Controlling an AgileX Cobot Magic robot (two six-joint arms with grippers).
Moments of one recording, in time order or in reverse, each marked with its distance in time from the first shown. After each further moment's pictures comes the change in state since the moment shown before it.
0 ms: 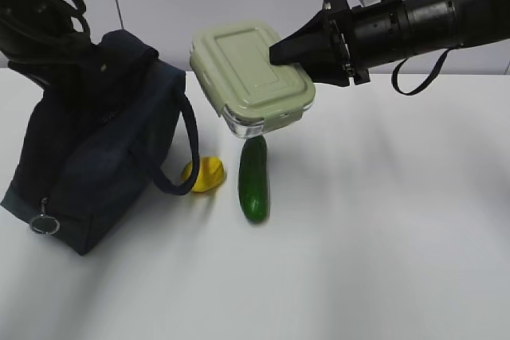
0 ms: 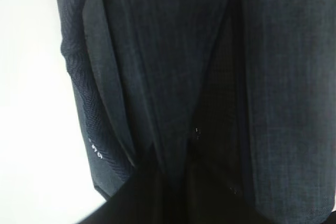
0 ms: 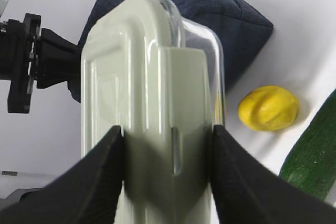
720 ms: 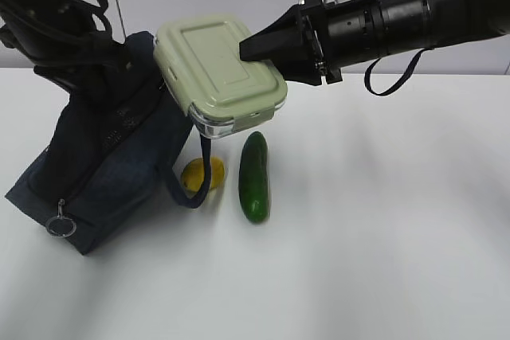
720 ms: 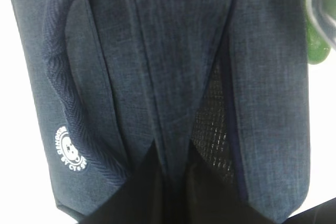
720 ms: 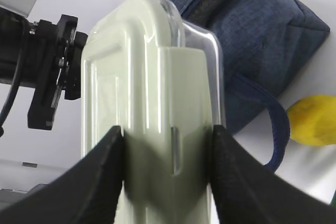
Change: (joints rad) left arm -0.040 0.008 0.000 -0.078 -0.022 -0.027; right arm 0.072 0.000 0.000 0.072 0.000 -0.022
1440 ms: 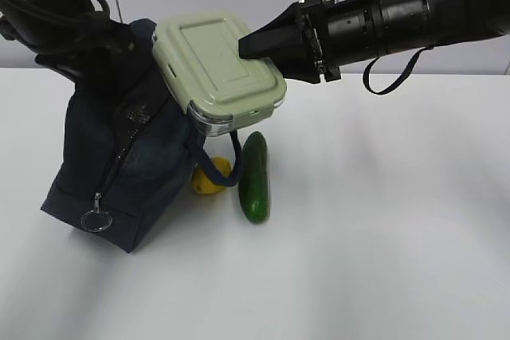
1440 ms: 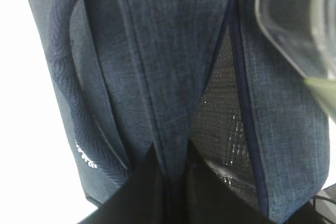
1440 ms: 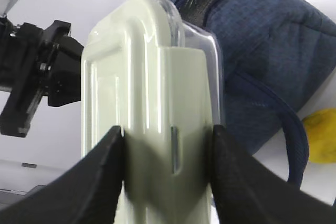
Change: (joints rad) left arm 0.000 -0.042 0.000 -0.073 -0.007 0.000; right arm 0.001 0.000 0.000 0.016 0.000 -0.023
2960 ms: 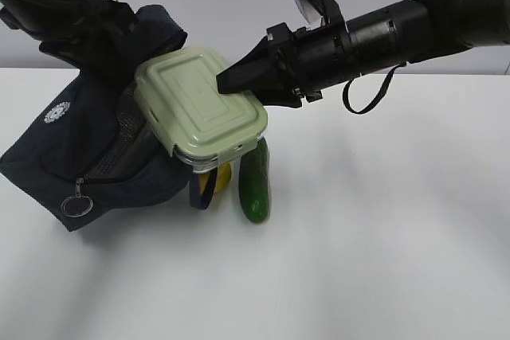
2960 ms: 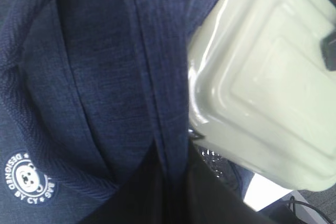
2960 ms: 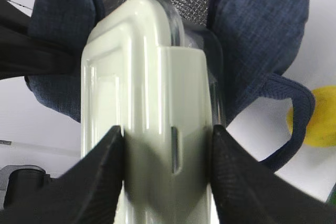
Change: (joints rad) left arm 0.000 -0.042 0.000 -0.088 -0.018 0.054; right arm 0.072 0.031 0.000 -0.075 -0.050 -0.005
